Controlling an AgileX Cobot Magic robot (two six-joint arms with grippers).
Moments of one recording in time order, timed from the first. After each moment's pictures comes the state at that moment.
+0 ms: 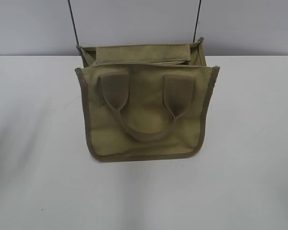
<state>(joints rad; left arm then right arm) -0.16 1.03 -0.28 0.04 -0.57 0.05 -0.08 -0.01 -0.47 0.19 1.08 -0.04</state>
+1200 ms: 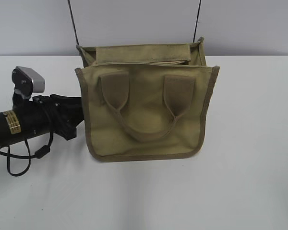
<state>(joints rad) -0.18 1.98 -0.57 0.72 -1.16 -0.24 -0.08 -0.01 -0.47 0.19 1.08 -0.04</state>
